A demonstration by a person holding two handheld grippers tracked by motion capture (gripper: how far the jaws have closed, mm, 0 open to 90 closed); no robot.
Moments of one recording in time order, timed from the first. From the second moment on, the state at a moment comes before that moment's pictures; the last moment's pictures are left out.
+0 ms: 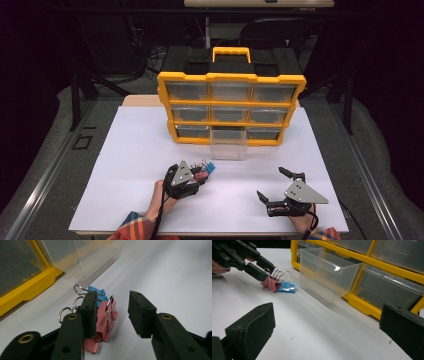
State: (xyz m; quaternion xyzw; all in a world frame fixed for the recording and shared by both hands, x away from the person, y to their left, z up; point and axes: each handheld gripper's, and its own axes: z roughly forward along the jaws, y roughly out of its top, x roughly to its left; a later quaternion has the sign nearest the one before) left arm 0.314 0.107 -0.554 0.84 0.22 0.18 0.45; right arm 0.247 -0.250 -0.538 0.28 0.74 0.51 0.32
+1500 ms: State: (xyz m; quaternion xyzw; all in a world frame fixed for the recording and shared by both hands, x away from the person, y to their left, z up) left arm 0.302 0.124 -0.545 0.84 0.21 0.20 0.47; right arm 0.251 -0.248 -0.538 0.28 0.75 0.51 0.32
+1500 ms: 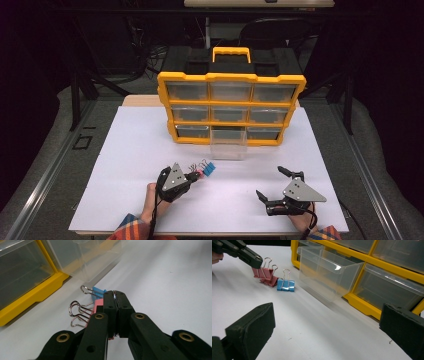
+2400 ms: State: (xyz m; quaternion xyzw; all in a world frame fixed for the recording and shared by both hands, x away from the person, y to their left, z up) left arm 0.322 0.142 -0.511 0.82 0.24 0.23 0.47; right arm 0.250 -0.249 -0.539 0.27 0.75 0.51 0.32
